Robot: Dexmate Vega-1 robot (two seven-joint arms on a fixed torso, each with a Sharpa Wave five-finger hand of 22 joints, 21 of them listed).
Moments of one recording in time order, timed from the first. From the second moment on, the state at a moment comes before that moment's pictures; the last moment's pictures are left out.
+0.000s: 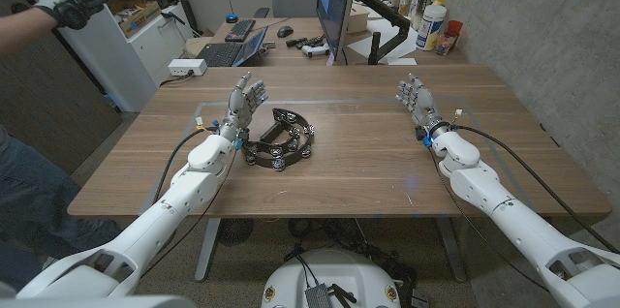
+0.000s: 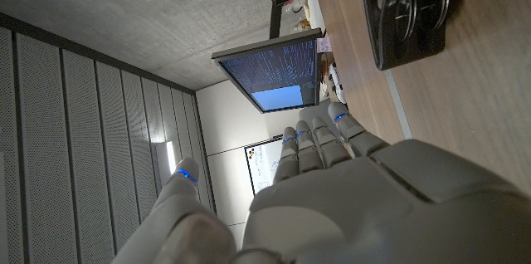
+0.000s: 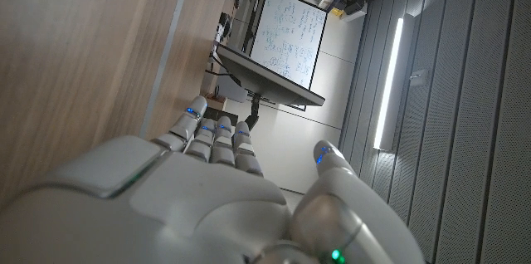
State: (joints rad) left arm 0.85 0.52 0.37 -1.31 -0.64 -0.29 -0.01; left_hand 0.01 -0.19 0.52 -0.05 0.43 0.12 0.10 0.19 0.18 0.17 0.01 0.19 0.19 0.12 0.00 0.19 0.18 0.07 -0.04 0.44 0.17; right arm -0.85 -0.52 -0.37 -1.34 0.65 0.26 0.01; right_hand 0.12 -0.03 0.40 0.07 0.36 0.12 0.13 0.20 0.18 0.09 0.13 0.22 0.18 0.01 0.04 0.19 0.19 -0.05 -0.04 0.69 0.17
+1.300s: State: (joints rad) left arm 0.89 0.55 0.35 -1.41 -0.62 -0.26 0.05; left_hand 0.01 -0.18 0.49 -0.07 0.46 0.15 0.09 0.20 0.18 0.18 0.00 0.20 0.19 0.12 0.00 0.19 0.18 0.07 -0.04 0.41 0.17; right arm -0.90 -0.57 -0.36 -1.49 0.62 0.16 -0.10; right_hand 0.13 -0.02 0.38 0.05 0.39 0.15 0.12 0.20 0.18 0.13 0.13 0.22 0.18 0.05 0.05 0.20 0.19 -0.02 -0.03 0.67 0.17
